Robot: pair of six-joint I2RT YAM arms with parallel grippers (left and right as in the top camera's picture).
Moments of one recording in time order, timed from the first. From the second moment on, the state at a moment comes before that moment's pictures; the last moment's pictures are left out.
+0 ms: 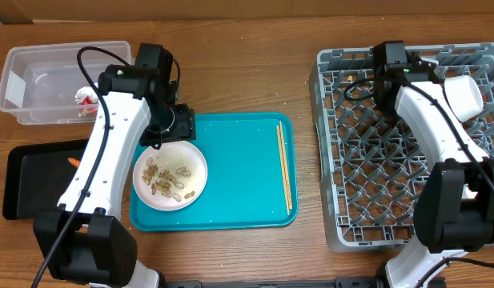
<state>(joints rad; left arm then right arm) -0.14 1.72 1.56 -1.31 0.07 -0.26 0.03 1.87 1.46 -0.92 0.69 0.48</state>
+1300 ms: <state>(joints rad) 0.01 1.72 1.56 -1.39 0.06 -0.37 0.47 1.64 1.50 -1.01 -0.21 0.38</state>
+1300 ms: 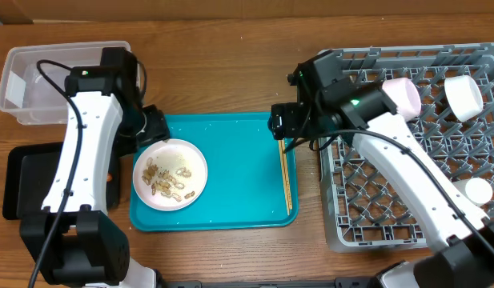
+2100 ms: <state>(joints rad) -0.24 1.72 1.15 -0.93 0.16 -0.58 0.47 1.65 1.49 -1.11 -0.14 0.41</state>
